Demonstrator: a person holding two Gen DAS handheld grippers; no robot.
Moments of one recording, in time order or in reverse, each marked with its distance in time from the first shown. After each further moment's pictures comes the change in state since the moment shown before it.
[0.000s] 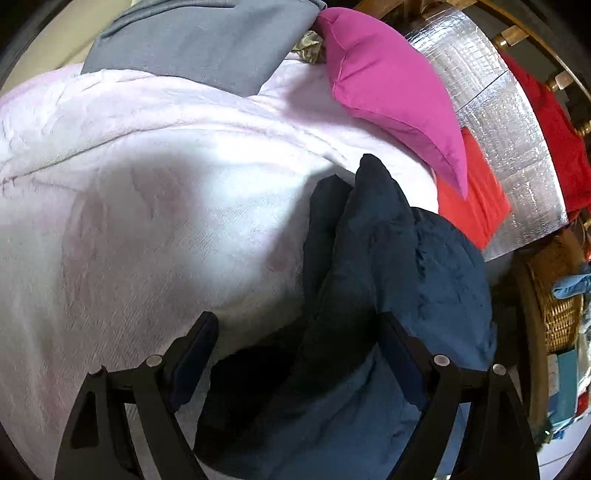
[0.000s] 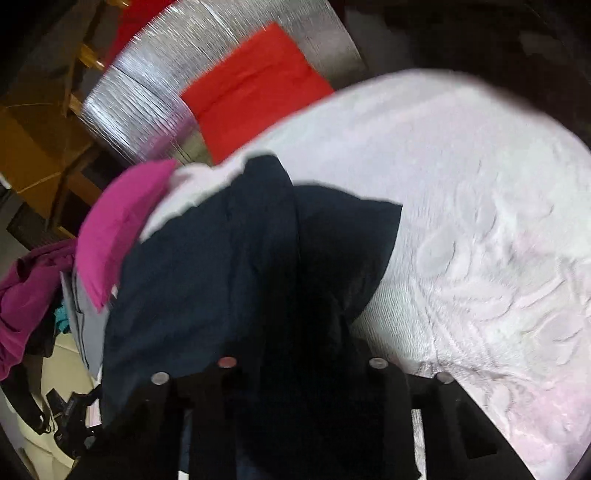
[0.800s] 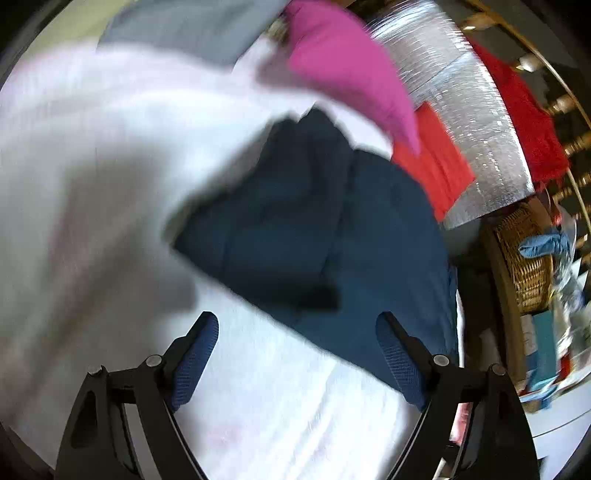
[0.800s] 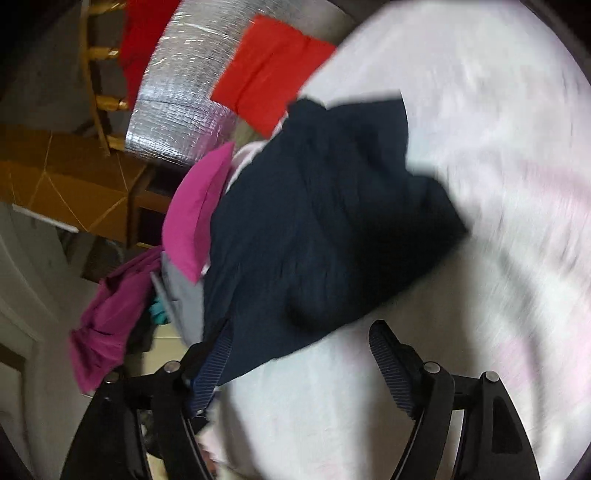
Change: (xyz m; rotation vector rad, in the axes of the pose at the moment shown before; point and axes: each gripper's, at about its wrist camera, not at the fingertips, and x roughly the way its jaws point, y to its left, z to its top) left arm -0.052 -0.005 -0.086 -0.017 0.108 -0.119; right arm -0.037 -0.033 -0.111 0.339 0.192 0.406
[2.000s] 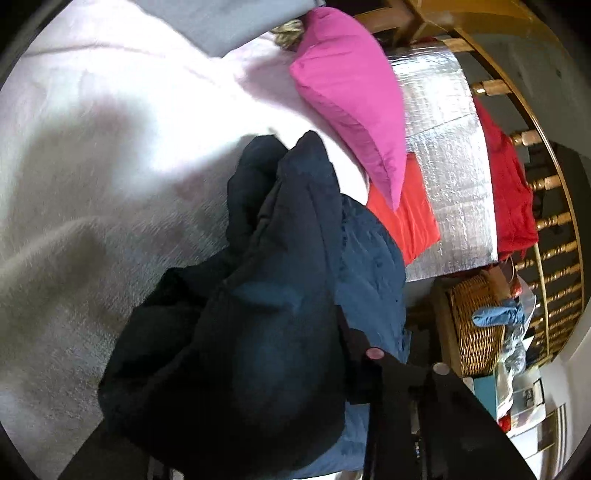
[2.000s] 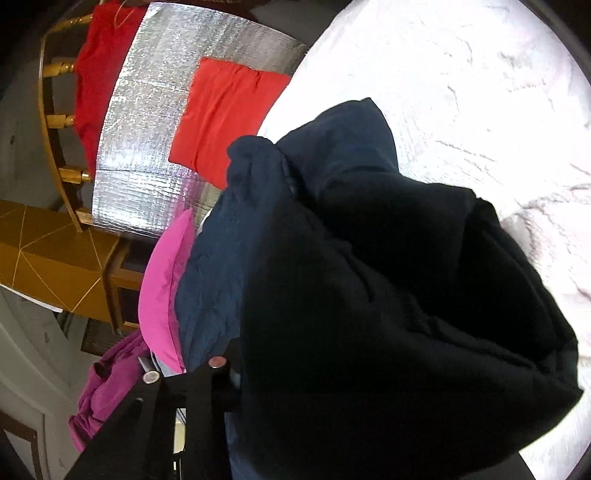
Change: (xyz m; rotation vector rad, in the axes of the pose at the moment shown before) left arm 0.054 0.007 0.057 -0.135 -0.127 -0.252; right arm 0.054 -0.009 0.066 0.094 -0.225 -0.060
